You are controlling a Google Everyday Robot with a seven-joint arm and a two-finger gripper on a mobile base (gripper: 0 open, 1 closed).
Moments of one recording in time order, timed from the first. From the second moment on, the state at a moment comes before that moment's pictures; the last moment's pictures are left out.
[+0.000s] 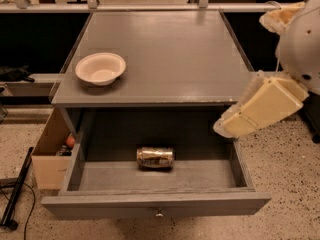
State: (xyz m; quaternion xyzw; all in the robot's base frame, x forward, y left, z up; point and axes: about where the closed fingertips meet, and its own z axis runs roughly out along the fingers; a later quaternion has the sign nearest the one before) arm 0.390 -0.118 1.041 -0.52 0.77 -0.02 0.38
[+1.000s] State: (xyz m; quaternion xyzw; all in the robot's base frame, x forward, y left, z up) arm 0.402 -0.128 0.987 -0.51 0.77 0.00 0.39
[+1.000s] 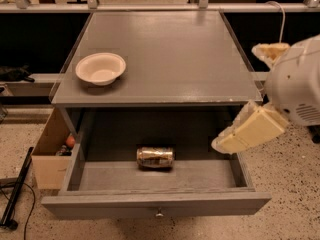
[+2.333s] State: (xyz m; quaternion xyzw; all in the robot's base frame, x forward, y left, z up) arm 0.453 -0.147 0.863 -0.55 0.75 0.02 0.36
